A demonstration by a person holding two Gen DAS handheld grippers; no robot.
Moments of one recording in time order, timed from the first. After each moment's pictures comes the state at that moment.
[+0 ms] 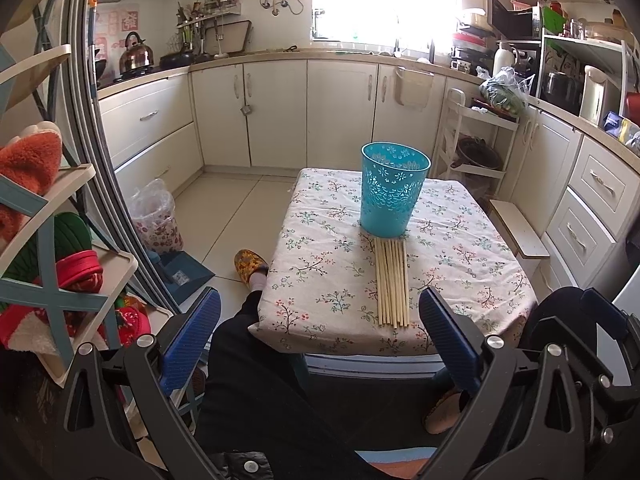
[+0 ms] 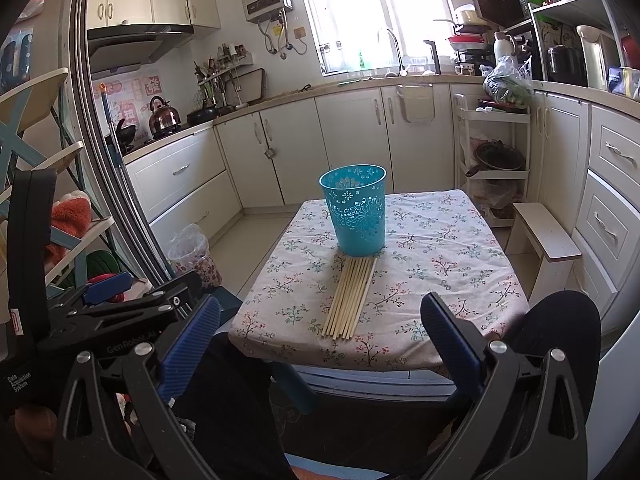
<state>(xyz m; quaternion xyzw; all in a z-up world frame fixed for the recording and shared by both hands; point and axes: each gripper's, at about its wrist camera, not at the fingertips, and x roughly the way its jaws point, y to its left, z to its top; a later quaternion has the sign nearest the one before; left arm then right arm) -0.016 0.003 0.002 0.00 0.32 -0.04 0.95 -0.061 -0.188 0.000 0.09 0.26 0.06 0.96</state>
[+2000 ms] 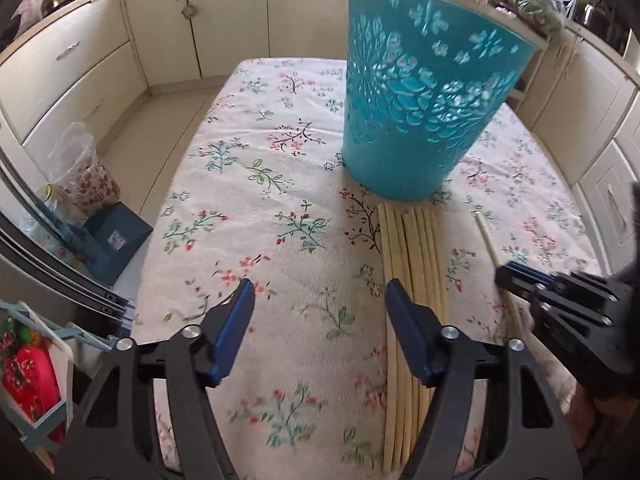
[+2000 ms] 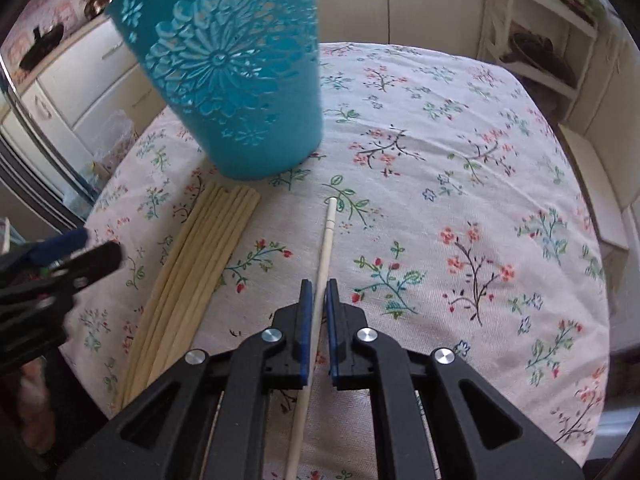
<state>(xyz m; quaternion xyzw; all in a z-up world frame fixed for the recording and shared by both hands) 0.249 -0.077 -0.170 0.02 0.50 -0.07 0.87 0.210 -0.267 -0.178 0.06 0.50 0.08 0.86</state>
